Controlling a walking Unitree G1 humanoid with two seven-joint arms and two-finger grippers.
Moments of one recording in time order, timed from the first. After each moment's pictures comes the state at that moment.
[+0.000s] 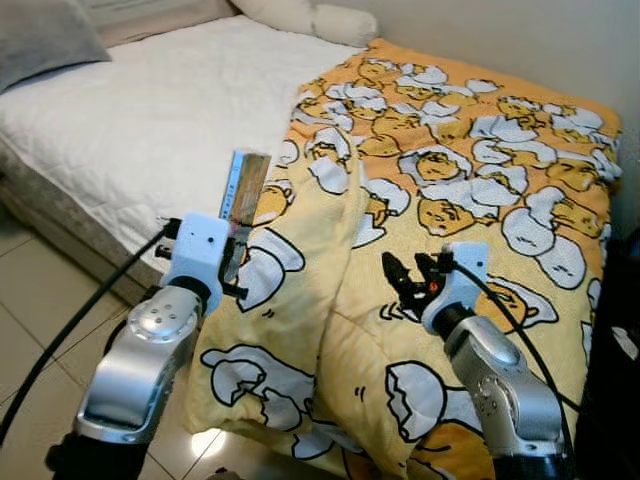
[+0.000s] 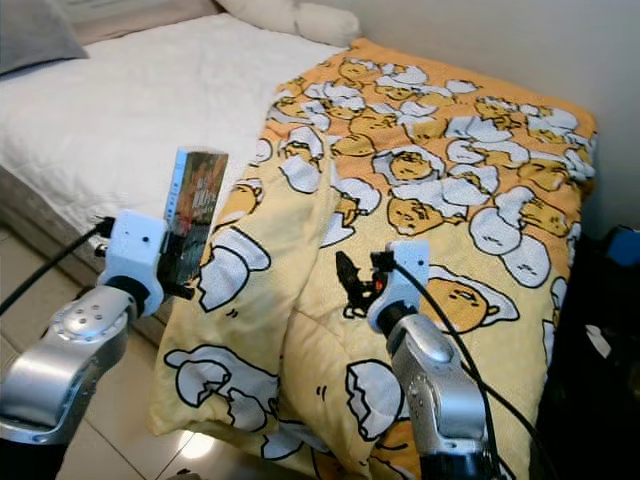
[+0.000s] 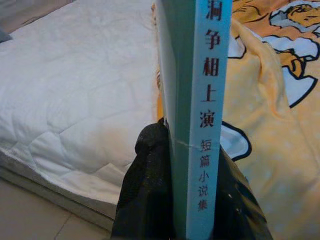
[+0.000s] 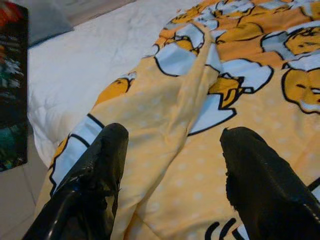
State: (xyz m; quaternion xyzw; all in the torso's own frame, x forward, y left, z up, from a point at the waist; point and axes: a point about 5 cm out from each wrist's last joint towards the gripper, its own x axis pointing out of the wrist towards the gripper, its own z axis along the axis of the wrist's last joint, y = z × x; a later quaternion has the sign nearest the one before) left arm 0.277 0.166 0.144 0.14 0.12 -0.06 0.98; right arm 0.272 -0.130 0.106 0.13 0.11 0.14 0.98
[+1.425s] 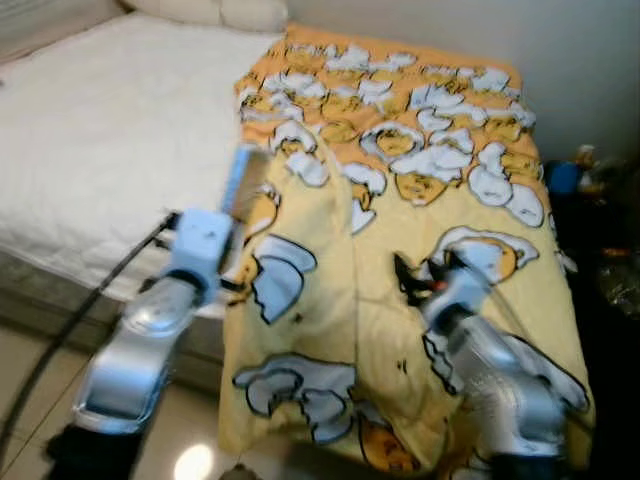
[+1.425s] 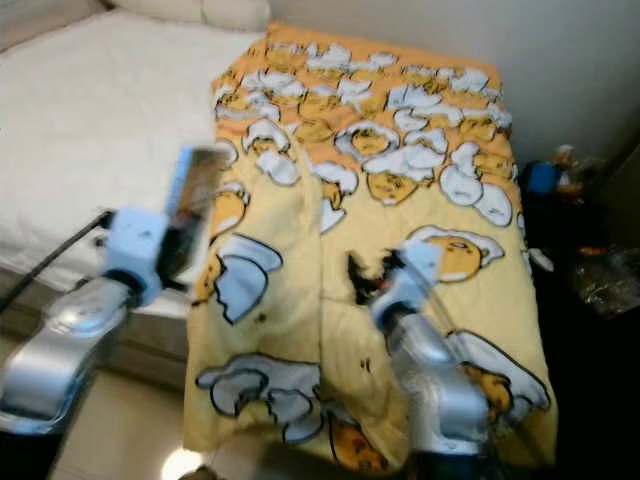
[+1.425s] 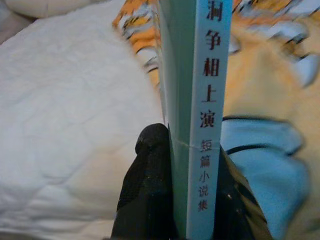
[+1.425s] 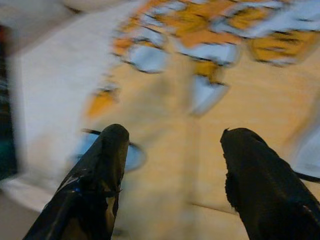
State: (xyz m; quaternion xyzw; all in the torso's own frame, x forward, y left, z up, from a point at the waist) left arm 0.281 0.183 0.144 0.17 0.13 -0.05 0.97; right arm 0.273 -0.117 0.106 0.18 0.13 0.12 0.97
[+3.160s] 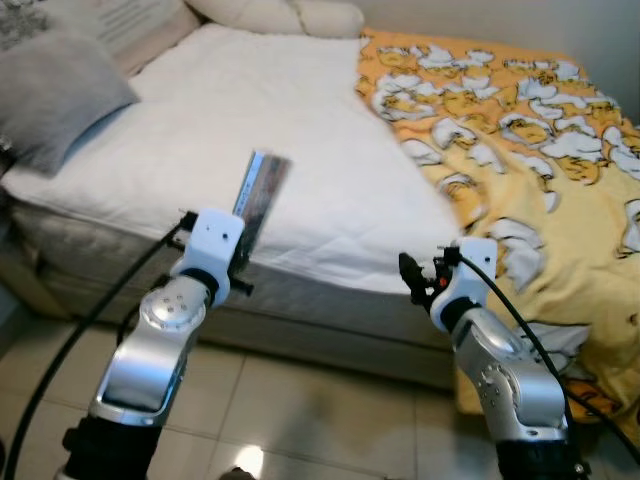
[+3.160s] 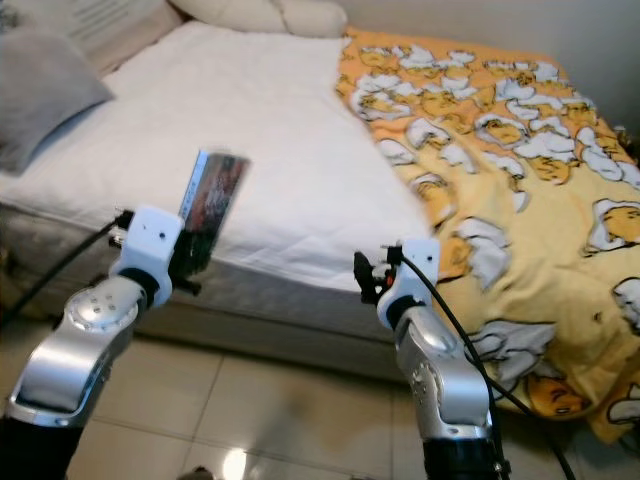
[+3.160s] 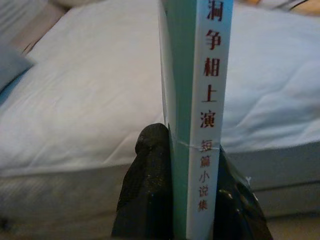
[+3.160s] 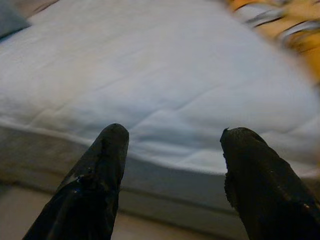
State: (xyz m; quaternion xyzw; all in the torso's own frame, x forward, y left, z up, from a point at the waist) left arm 0.286 0.168 0.143 0.18 0.12 -0.08 0.97; right arm 0.280 -0.135 0.098 0.12 0.15 0.08 0.98
